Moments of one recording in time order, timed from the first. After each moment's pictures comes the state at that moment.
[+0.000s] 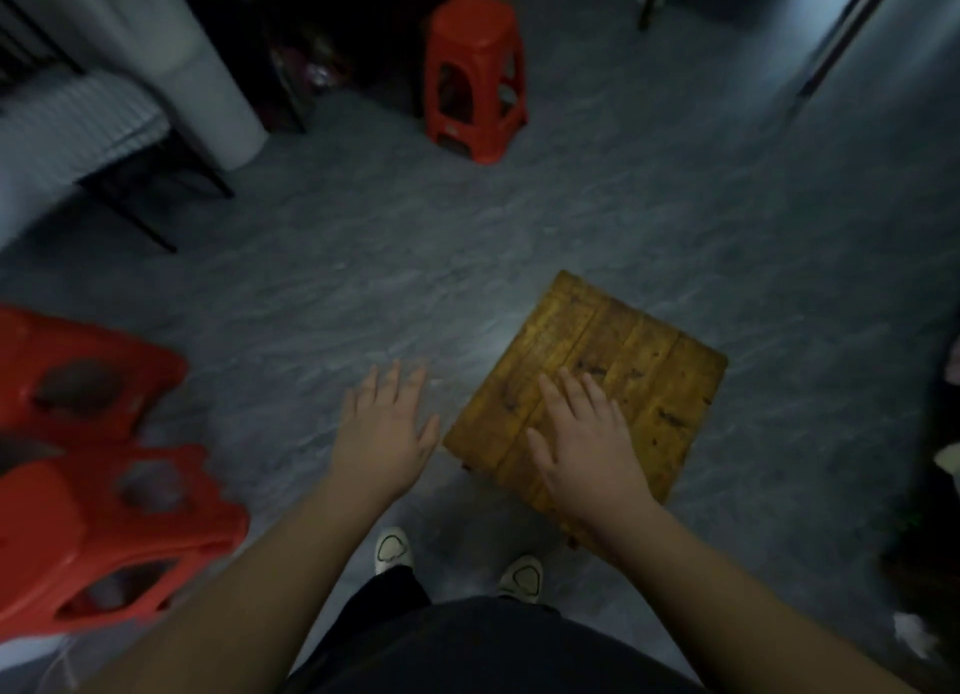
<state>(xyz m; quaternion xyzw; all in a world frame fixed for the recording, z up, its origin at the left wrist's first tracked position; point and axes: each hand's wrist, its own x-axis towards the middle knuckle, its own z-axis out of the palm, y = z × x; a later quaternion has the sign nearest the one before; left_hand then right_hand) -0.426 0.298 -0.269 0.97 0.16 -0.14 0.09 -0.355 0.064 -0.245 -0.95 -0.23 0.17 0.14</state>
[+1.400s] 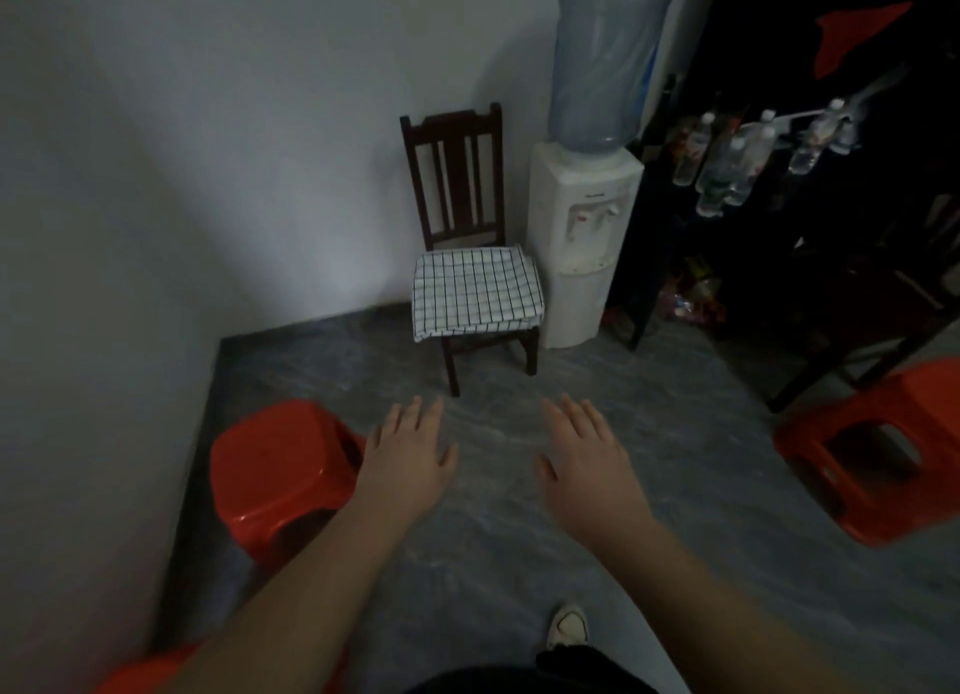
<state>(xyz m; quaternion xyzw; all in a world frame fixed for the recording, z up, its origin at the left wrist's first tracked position) -0.271 1.075 -0.197 0.85 0.51 -0.01 0.14 -0.082 0.959 -0.196 -0.80 -0.56 0.15 0.15</state>
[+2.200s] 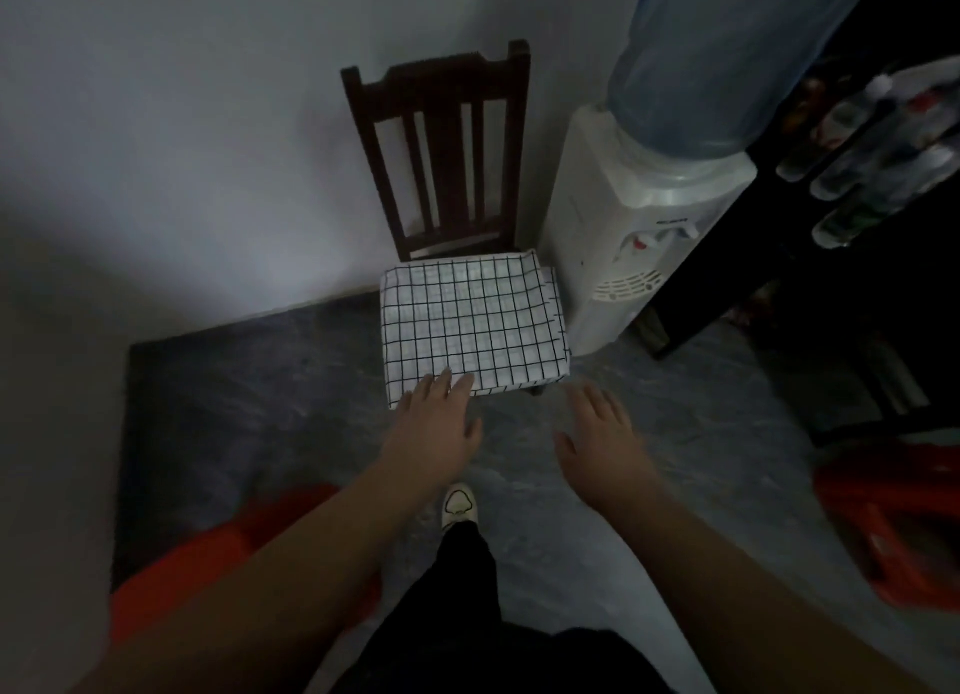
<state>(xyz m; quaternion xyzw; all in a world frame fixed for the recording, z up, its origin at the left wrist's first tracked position) -0.059 1.549 -0.299 0.86 0.45 -0.10 0.24 0.125 1.423 -0.307 -0.84 -0.47 0.26 0.07</state>
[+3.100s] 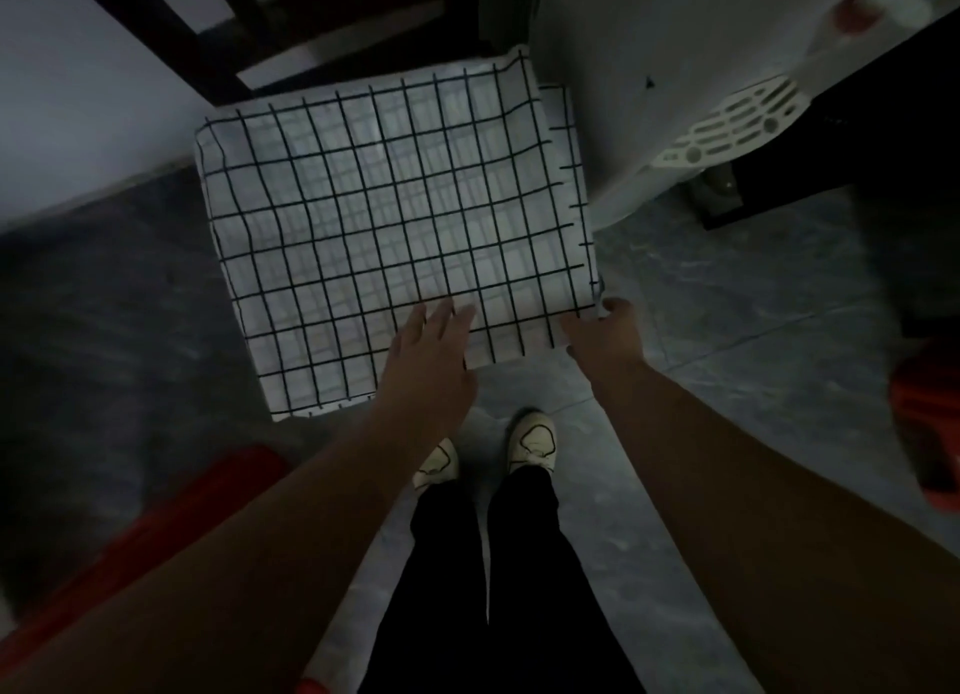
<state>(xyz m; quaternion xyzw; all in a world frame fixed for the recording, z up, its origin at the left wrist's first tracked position) 0.077 1.687 -0.647 0.83 0.43 -0.19 0.32 0.266 1.609 -0.674 -0.86 0.04 0.44 0.27</state>
